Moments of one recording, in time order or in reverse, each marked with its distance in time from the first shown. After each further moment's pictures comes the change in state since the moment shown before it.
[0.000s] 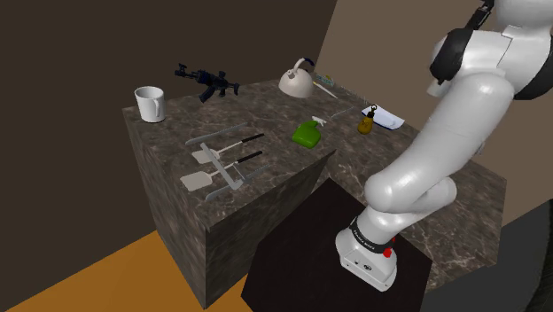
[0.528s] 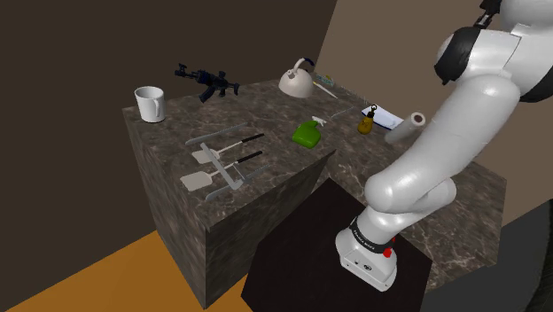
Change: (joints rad) arm 0.014 -0.040 -0.010 -0.101 -0.033 0.070 -0.031
